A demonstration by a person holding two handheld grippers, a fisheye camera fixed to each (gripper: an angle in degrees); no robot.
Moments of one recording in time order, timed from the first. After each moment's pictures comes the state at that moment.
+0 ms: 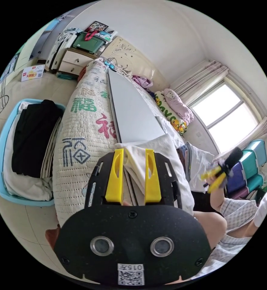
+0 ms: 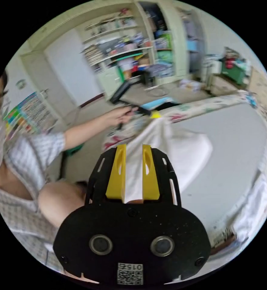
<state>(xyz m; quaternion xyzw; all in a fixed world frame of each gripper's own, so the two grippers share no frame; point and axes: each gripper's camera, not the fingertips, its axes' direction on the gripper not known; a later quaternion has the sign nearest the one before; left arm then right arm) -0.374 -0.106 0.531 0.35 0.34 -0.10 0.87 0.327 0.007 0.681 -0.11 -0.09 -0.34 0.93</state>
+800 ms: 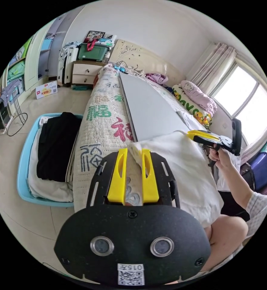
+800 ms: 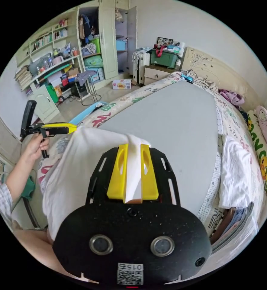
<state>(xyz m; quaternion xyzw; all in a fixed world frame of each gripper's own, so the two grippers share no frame) -0.313 -0.092 0.493 0.34 0.19 -0.11 0.91 0.386 -0.013 0.754 -0.02 0.11 -0.20 0.97</state>
